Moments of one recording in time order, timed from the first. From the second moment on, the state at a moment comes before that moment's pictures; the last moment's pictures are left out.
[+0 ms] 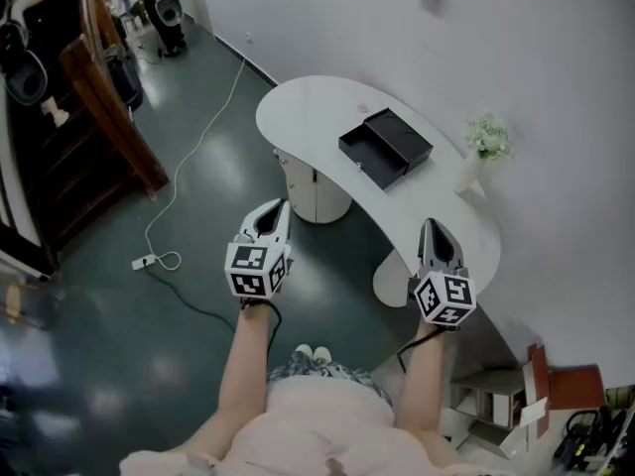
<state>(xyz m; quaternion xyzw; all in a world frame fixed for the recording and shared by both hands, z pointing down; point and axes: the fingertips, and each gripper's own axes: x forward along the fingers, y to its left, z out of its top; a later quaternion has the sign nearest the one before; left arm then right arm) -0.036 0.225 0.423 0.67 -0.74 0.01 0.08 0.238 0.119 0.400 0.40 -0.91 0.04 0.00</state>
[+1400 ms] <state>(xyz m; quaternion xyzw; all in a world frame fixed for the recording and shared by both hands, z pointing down) -0.033 0.234 0.429 0.72 -0.69 -0.04 0.09 0.232 0.132 0.403 0.42 -0.91 0.06 0.00</state>
